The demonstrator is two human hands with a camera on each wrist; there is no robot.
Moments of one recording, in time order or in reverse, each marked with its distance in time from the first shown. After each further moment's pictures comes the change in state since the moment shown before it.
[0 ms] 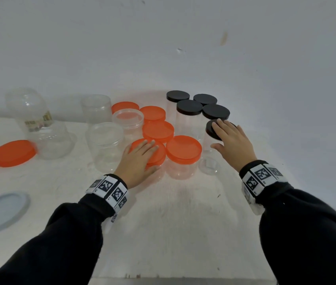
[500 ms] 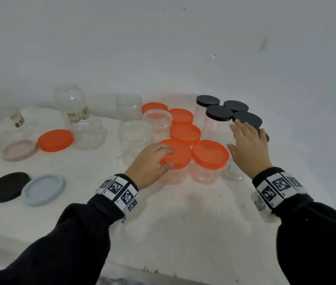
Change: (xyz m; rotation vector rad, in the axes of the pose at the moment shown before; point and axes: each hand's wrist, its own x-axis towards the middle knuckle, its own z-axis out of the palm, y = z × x) left_hand -0.034 -0.006 -0.025 -0.307 0.223 0.028; right_hand 0.015 -0.036 -0.001 -0.055 0.009 0.026
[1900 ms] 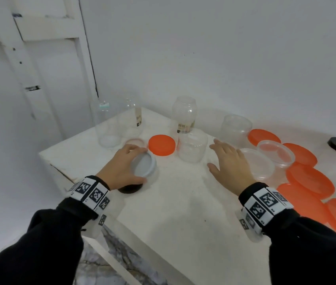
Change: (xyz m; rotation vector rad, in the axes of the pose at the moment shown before) left_hand -0.192 -0.183 -0.193 0.061 0.112 -0.654; right_hand 0.066 -0.310 0.019 0.283 -0.277 -0.419
